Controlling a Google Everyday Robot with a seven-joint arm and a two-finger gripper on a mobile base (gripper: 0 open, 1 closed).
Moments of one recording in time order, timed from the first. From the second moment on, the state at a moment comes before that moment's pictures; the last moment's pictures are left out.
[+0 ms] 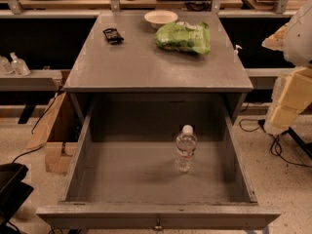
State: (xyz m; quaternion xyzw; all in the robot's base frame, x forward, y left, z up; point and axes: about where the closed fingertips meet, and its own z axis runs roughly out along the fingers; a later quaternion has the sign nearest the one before) arm 0.438 -0.214 0.986 -0.60 0.78 -0.05 0.17
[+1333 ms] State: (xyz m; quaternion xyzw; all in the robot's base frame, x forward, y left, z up) arm 0.457 -0.214 0.924 -0.59 0.75 0.03 0.29
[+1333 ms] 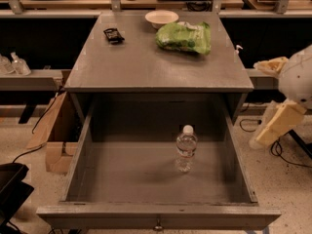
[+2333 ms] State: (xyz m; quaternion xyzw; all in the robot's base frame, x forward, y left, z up) arm 0.472 -0.191 0.852 -0.55 0.69 0.18 0.45
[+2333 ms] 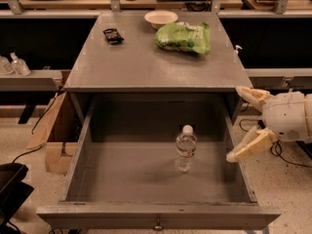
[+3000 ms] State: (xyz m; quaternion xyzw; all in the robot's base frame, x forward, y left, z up) arm 0.480 -0.189 0.830 -0.53 0.68 0.21 0.45
